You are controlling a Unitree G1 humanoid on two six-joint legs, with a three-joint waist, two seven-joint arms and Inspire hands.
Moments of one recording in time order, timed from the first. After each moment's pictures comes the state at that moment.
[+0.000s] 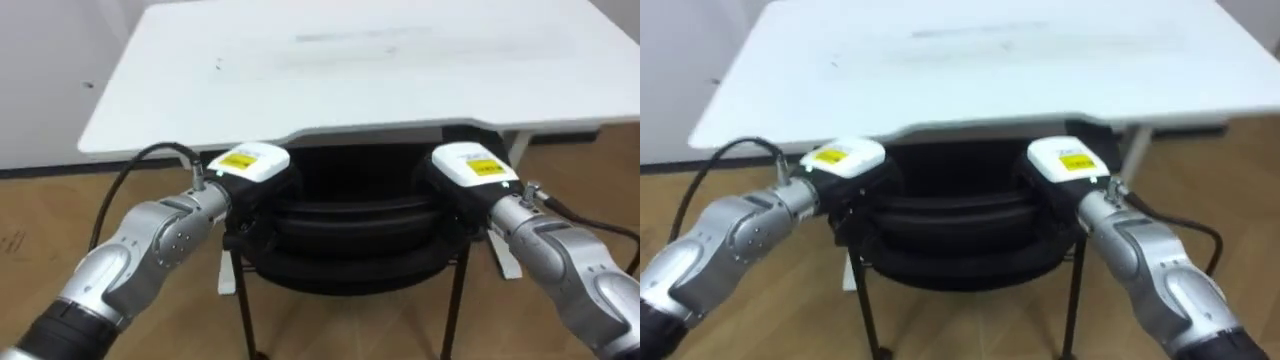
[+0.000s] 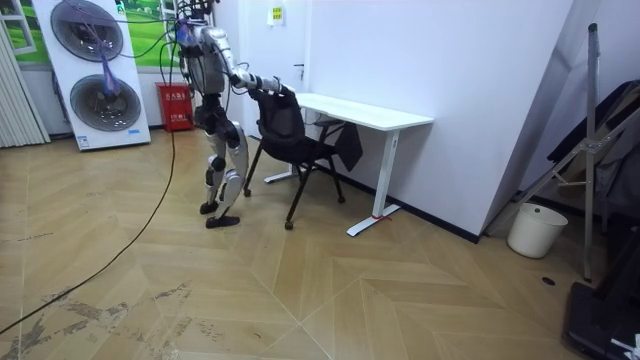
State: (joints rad) left arm -0.28 0.54 -0.40 0.17 0.76 -0.11 -0.38; right arm -0.16 -0.63 0.37 0.11 -0.74 -0.03 0.22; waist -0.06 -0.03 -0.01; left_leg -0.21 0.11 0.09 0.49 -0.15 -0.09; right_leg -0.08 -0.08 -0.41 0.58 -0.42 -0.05
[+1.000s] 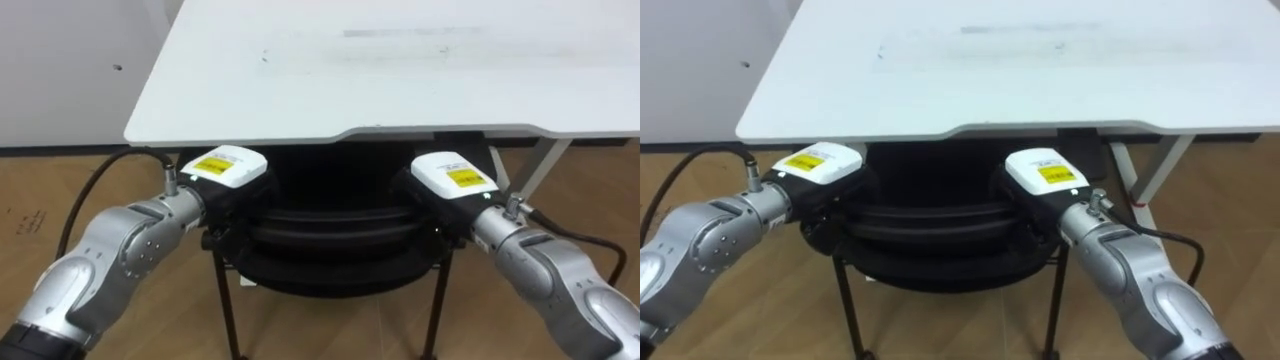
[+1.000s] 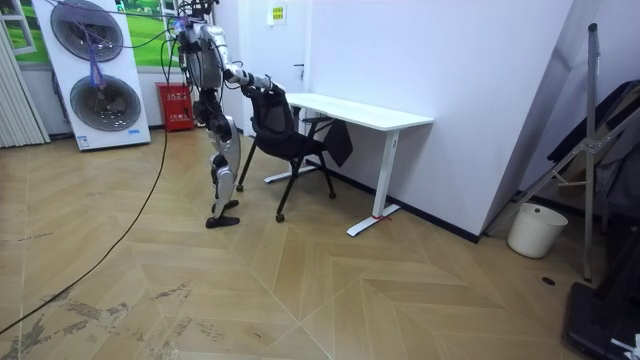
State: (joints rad) left arm -0.22 0.58 -0.31 0.08 0.80 -0.14 -0.45; right arm -0.12 -0.59 0.37 0.09 -0.75 -0.07 0.17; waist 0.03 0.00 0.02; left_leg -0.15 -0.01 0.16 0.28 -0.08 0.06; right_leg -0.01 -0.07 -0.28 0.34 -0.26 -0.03
